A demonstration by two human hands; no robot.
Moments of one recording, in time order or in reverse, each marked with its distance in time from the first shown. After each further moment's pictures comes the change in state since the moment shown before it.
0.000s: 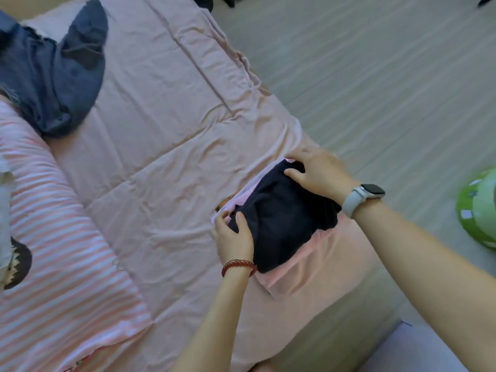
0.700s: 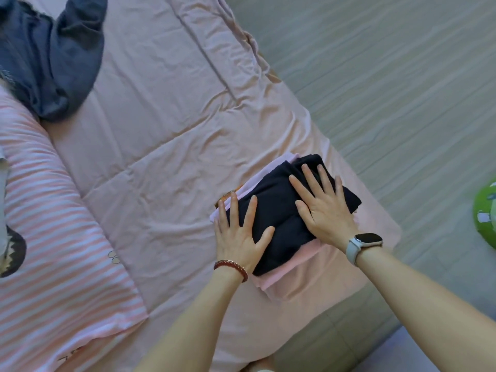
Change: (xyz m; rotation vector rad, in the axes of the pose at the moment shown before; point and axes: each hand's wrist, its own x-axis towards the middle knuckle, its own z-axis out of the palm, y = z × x) left_hand 0.038 -0.044 0.016 1.012 -0.224 0.579; right_hand -0.025 0.041 0.093 -0.047 0.097 -0.171
